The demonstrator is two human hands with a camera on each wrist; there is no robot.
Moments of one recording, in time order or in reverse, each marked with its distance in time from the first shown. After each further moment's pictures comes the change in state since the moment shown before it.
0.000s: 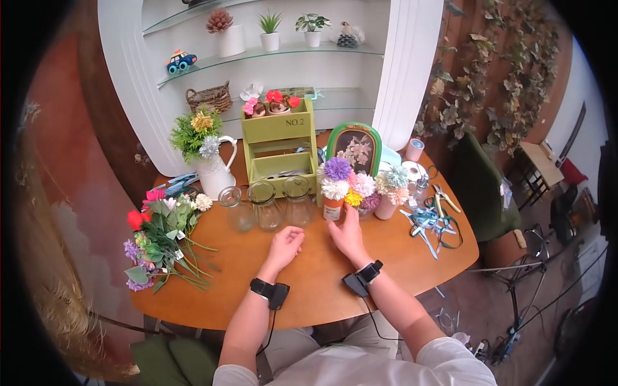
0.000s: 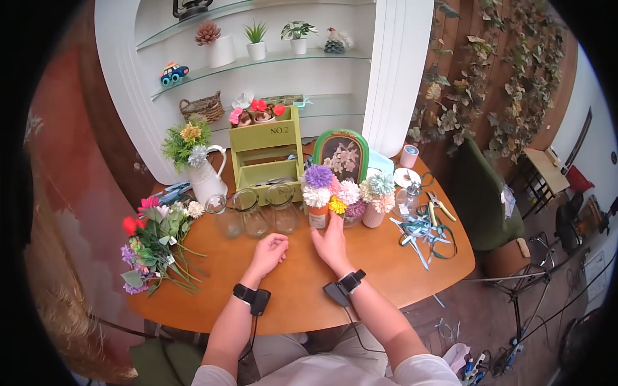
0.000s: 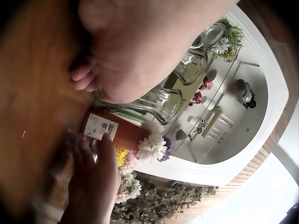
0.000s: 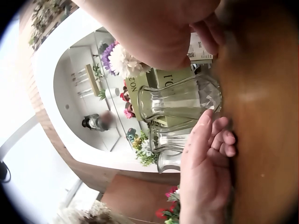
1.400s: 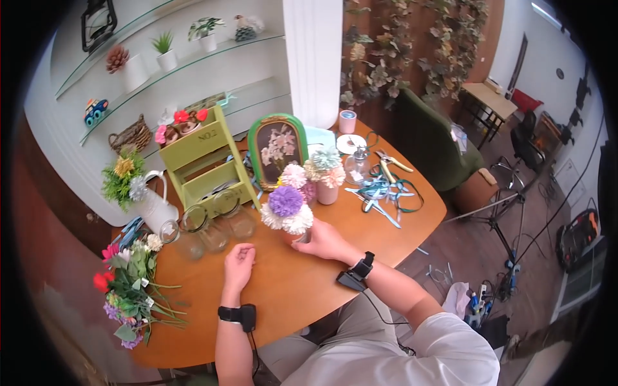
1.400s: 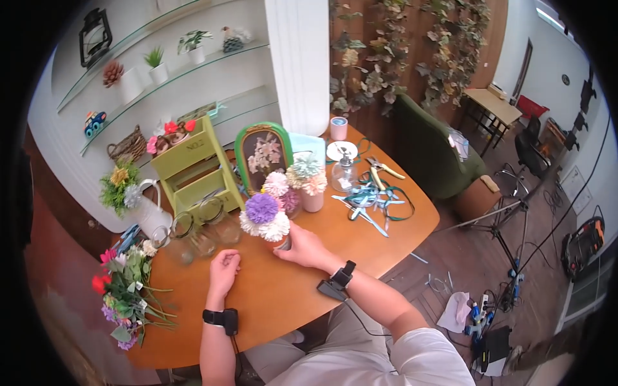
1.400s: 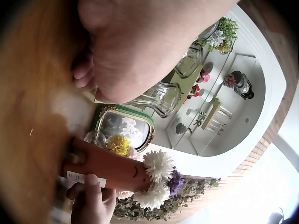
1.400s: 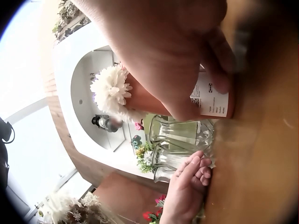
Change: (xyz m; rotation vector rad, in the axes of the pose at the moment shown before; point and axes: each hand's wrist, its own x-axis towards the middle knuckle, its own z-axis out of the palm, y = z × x) left_hand -0.008 0.008 0.004 0.120 -0.001 0.024; right_hand -0.027 0.001 -0.097 -0.009 -0.347 -0.081
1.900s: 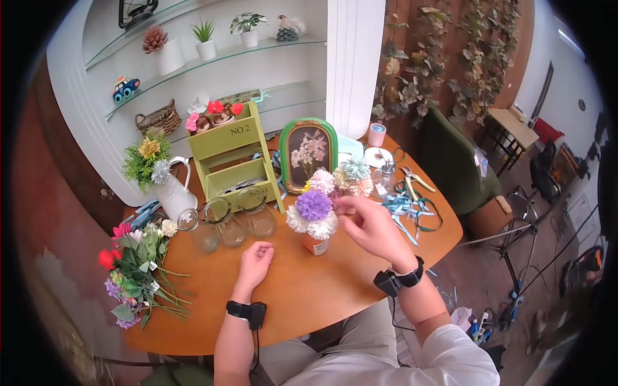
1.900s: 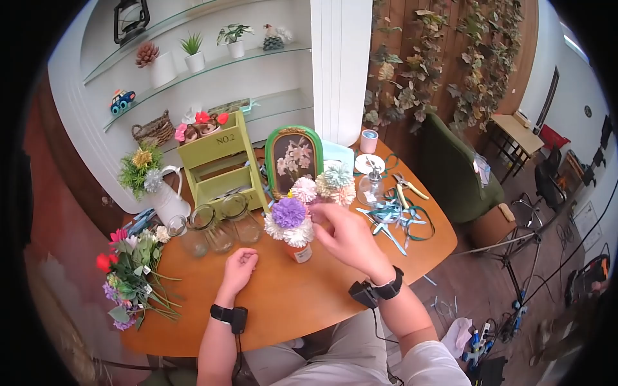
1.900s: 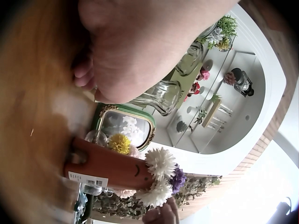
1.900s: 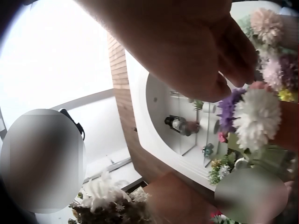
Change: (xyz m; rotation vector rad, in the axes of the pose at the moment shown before) left_hand 0.004 -0.014 -0.002 0.077 0.021 0.045; right_hand -0.007 -0.101 -0.094 -0.045 0.152 -0.087
